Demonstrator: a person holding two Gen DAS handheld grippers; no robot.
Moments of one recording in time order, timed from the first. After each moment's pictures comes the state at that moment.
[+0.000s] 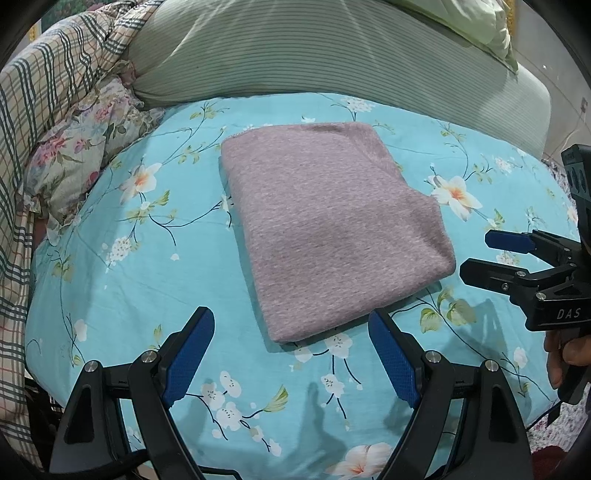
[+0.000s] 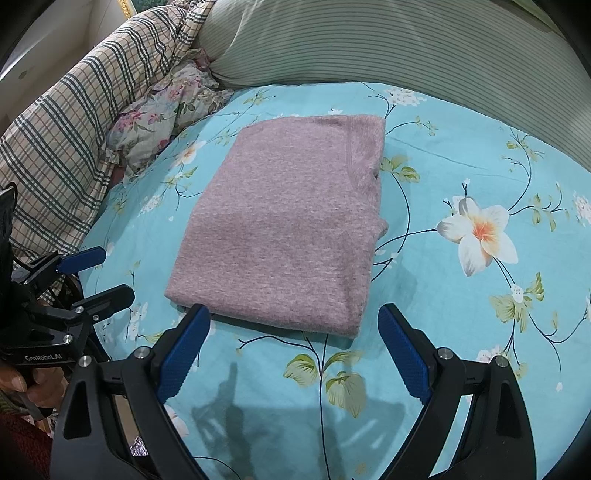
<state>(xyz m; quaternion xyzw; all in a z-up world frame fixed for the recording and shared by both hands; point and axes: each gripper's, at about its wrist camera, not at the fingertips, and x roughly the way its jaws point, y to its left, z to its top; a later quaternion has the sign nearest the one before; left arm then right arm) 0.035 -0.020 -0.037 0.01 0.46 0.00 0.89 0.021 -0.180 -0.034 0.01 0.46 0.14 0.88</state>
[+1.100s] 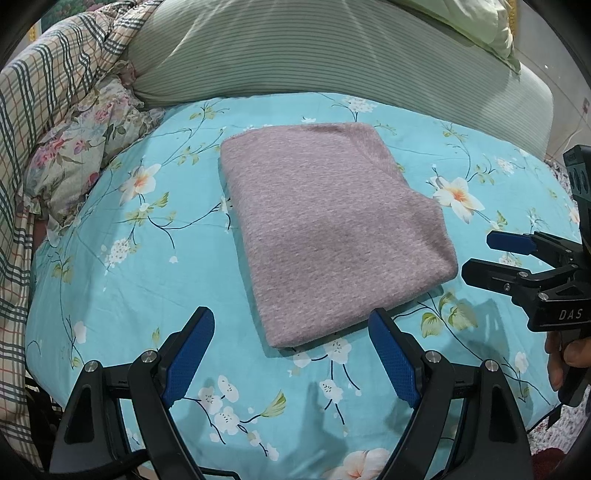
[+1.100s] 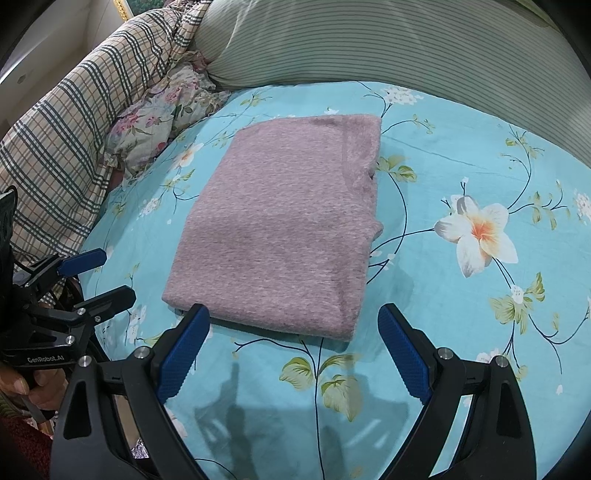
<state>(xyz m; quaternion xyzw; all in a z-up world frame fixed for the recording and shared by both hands) 0.039 -0.019 -0.036 0.02 0.46 0.00 0.89 0.023 -0.182 -0.031 0.01 0.46 0.14 0.88</state>
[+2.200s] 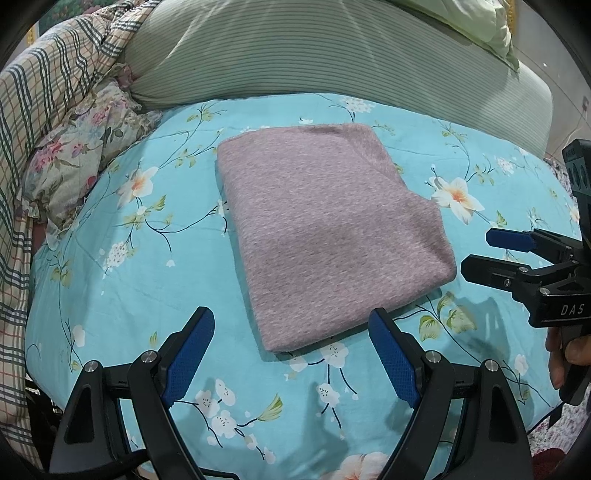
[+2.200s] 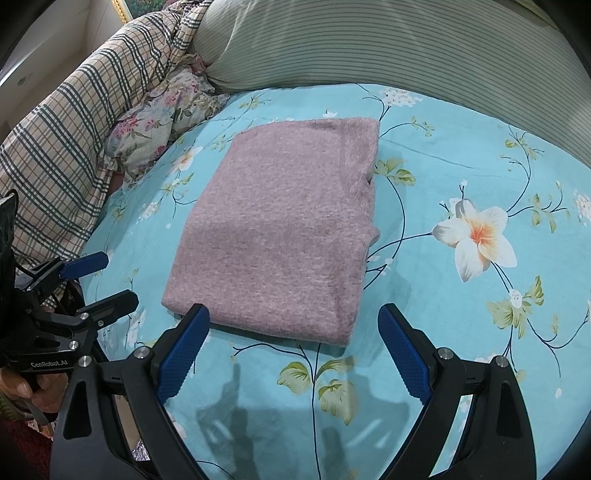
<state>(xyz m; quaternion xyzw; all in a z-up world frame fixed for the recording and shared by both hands) 0.043 -0.026 -0.038 0.02 0.46 0.01 0.89 0.022 -0.181 -0.029 0.02 0.46 0.14 0.88</state>
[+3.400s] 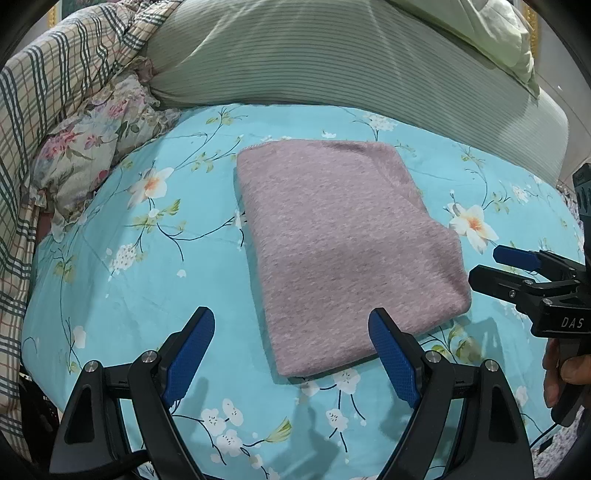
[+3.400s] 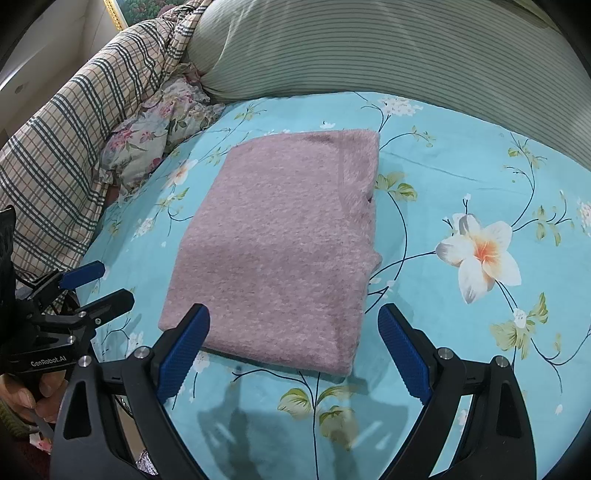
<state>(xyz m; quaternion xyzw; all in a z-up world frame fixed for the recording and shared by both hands) 0.061 -0.008 -0.034 -0.01 0.44 0.03 0.90 0.038 -0.178 -0.028 0.03 0.44 0.13 0.89</state>
